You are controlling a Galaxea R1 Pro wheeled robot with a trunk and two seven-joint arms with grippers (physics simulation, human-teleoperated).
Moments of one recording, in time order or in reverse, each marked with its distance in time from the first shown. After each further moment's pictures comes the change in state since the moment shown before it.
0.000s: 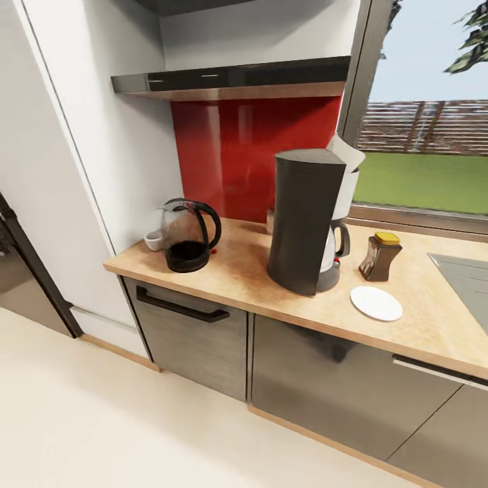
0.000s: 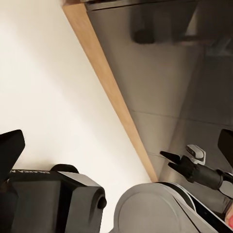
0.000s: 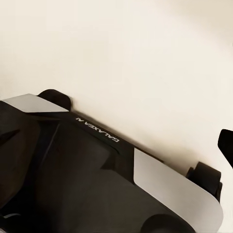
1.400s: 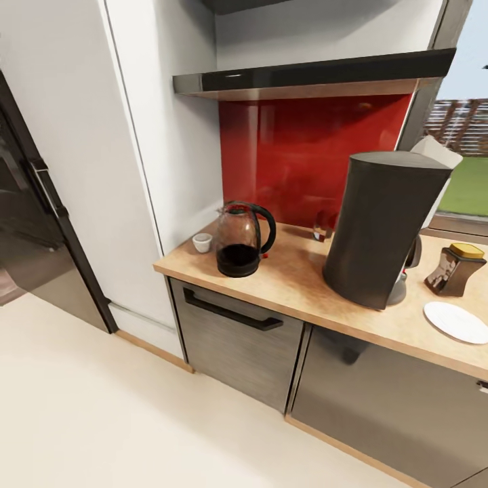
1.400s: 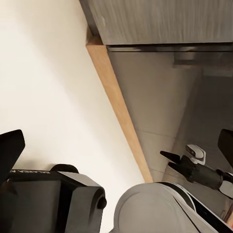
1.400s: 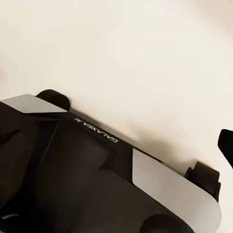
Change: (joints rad) left arm 0.000 0.000 0.000 0.000 0.000 0.000 0.000; right arm 0.000 0.000 0.000 0.000 -0.001 0.000 -0.007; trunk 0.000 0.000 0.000
